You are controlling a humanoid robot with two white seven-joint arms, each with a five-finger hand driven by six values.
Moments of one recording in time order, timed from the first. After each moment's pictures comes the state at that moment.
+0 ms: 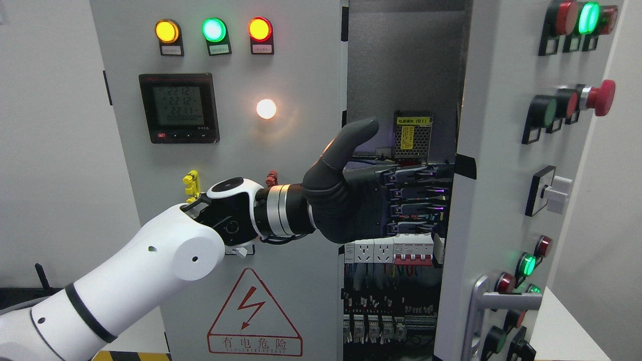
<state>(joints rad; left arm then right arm) -1.54 0.30 -1.16 -1.18 1.56 0.17 -0.89 0.15 0.12 0.14 -0.11 -0.13 -0.02 0.04</state>
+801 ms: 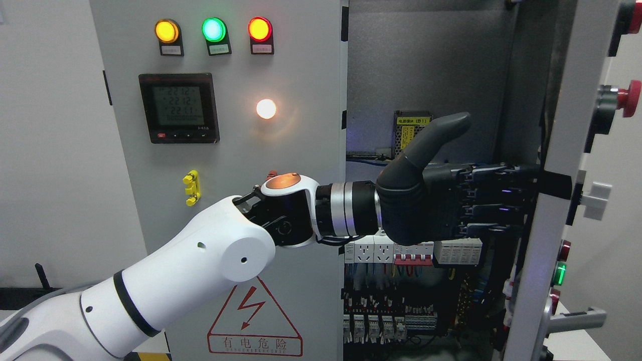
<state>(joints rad) -1.59 0.20 -1.17 -1.25 1.55 0.18 -0.70 0.15 0.12 0.14 -0.11 -0.13 -0.02 0.04</state>
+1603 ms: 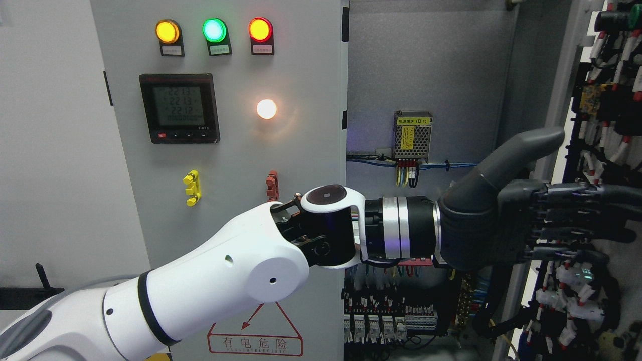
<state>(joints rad) -1.62 0.14 -1.22 -1.38 1.56 0.16 -0.45 0.15 0.12 0.14 -0.11 -0.13 -0.02 0.04</state>
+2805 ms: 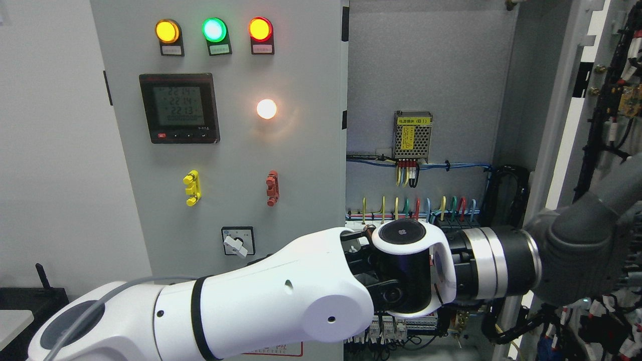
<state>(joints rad) -1.67 0.02 -1.32 -1.46 1.66 0.04 -0.10 0.15 0.12 0.14 -0.11 -0.13 -0.02 0.04</state>
